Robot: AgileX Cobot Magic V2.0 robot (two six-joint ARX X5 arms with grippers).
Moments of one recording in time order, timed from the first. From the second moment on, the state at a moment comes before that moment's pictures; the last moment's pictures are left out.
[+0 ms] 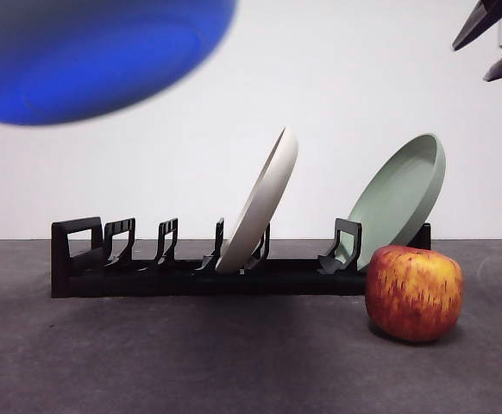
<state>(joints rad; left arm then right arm) -1.28 1.26 1.31 -1.10 -0.41 -0.29 0.08 0.96 0.89 -0.57 -0.54 0.19</state>
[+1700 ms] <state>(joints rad) -1.08 1.57 1.29 -0.80 -0.23 -0.12 0.21 0.98 0.89 -0.65 -0.39 0.14</state>
